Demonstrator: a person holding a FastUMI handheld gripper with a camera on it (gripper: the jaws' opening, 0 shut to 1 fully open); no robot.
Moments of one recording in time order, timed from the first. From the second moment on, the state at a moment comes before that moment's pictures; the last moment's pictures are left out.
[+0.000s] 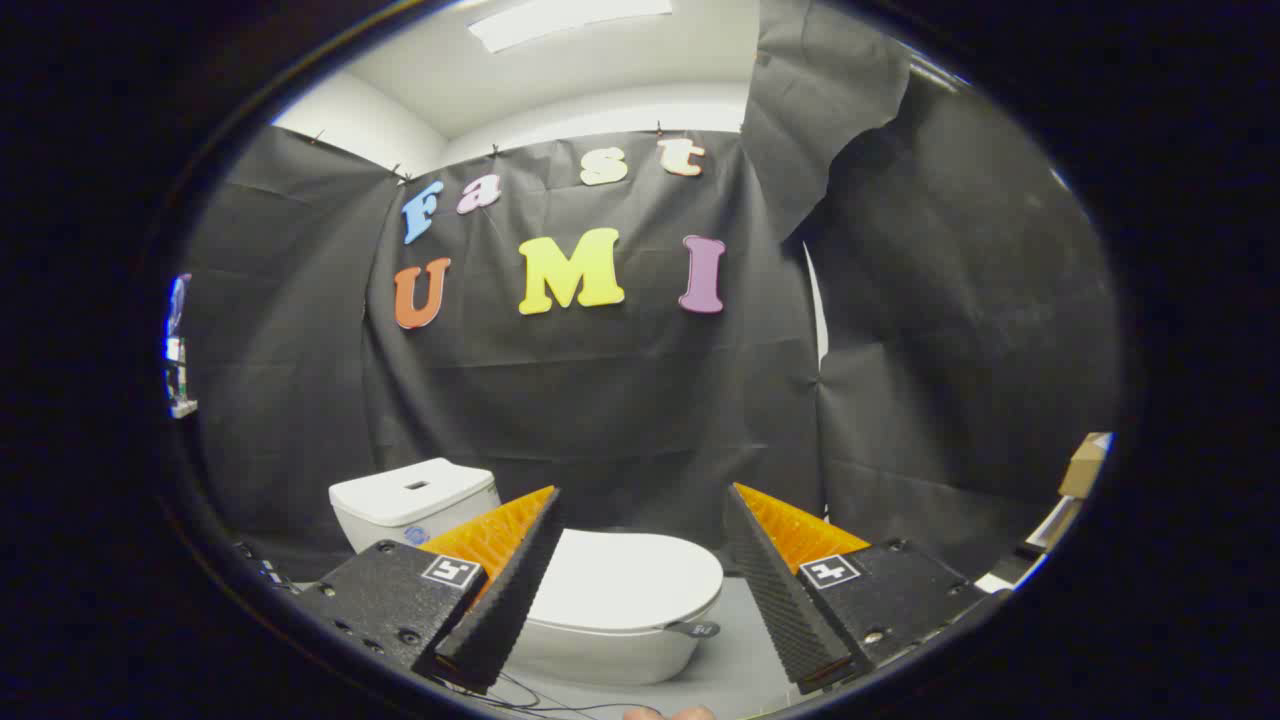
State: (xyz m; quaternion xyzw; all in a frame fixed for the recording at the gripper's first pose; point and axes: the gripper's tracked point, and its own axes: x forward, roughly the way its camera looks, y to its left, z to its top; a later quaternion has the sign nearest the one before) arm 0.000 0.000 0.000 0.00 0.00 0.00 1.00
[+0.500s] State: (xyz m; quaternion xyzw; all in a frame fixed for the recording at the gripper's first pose) arm 0.002 -0.006 -0.004 0.03 0.01 0.00 1.00
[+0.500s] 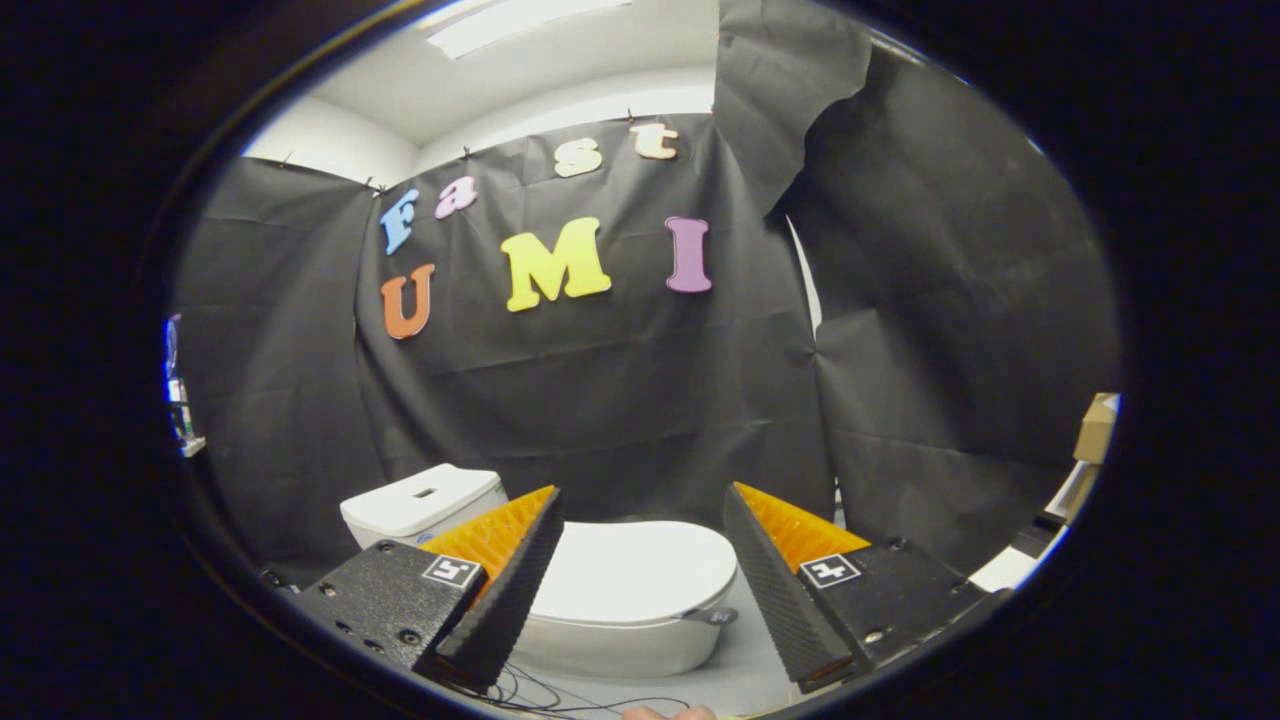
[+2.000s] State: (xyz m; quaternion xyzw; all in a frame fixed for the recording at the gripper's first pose) arm 0.008 -0.005 -0.027 -0.06 0.04 -0.04 1.00
